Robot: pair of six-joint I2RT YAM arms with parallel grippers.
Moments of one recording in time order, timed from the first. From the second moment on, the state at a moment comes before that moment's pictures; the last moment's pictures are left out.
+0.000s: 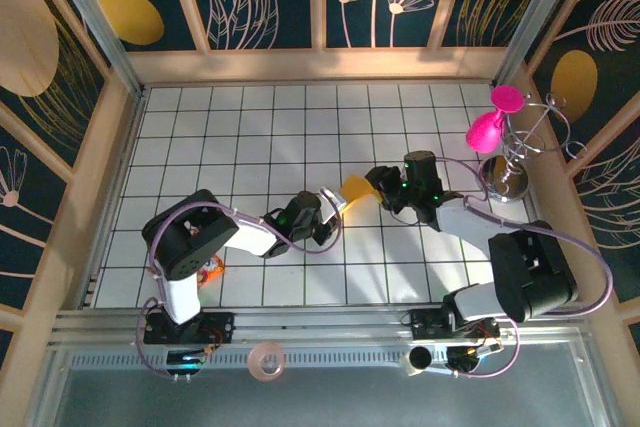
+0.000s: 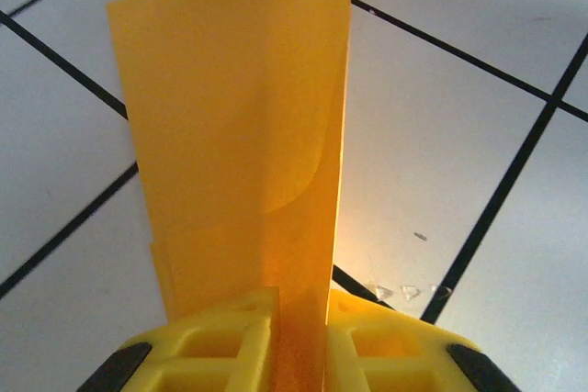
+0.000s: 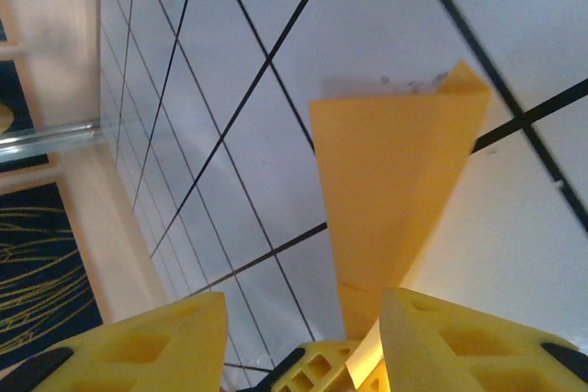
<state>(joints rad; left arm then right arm) -0.89 1.86 0.69 0.54 0.03 -0.02 0.37 1.38 0.61 0.08 -0.36 1.24</state>
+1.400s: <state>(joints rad) -0.75 1.97 0.86 0.43 0.51 -0.71 0.41 1.53 0.62 0.06 -0.43 0.75</state>
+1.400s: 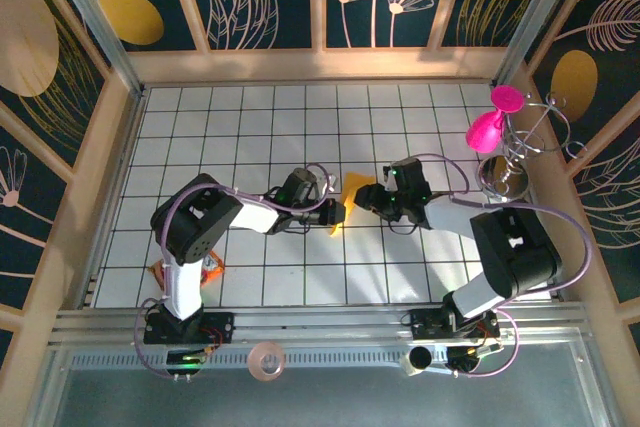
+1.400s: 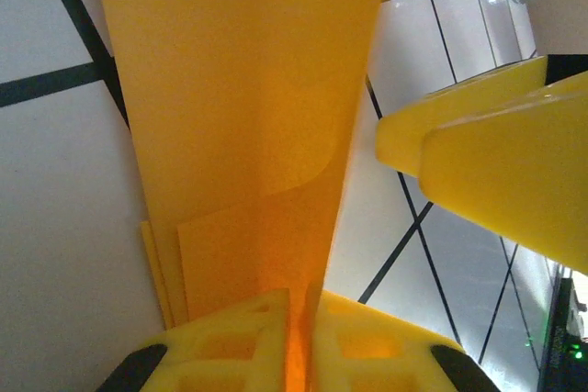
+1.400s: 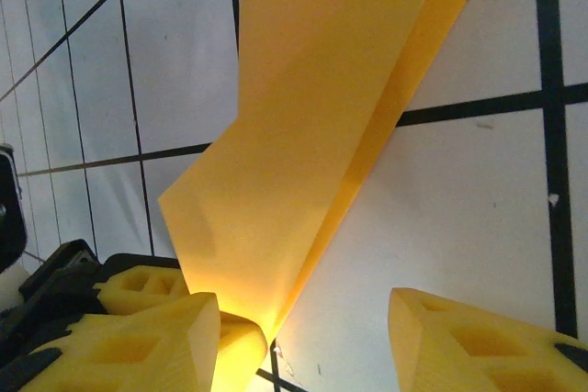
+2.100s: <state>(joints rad) -0.73 1.98 0.88 0.43 0.57 -0.80 0.43 1.68 0.76 -0.05 -0.38 0.70</state>
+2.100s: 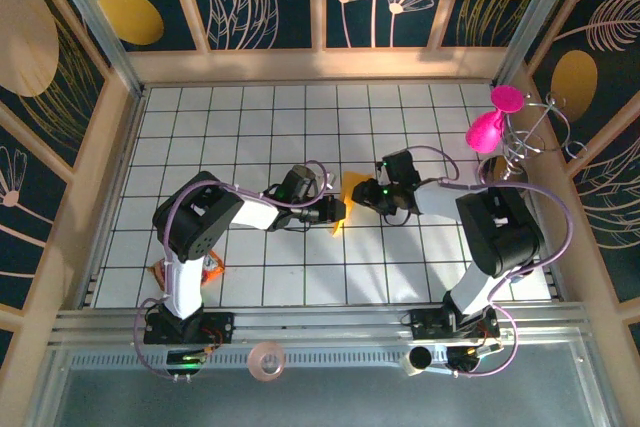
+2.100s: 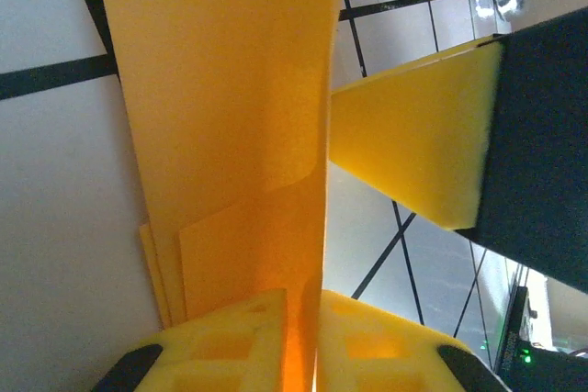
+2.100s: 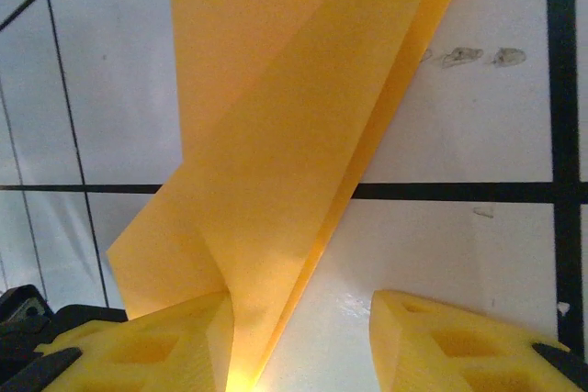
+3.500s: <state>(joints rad) -0.88 1.76 0.81 0.29 -0.01 -0.47 0.49 1.71 0.84 -0.06 -0.35 0.74</state>
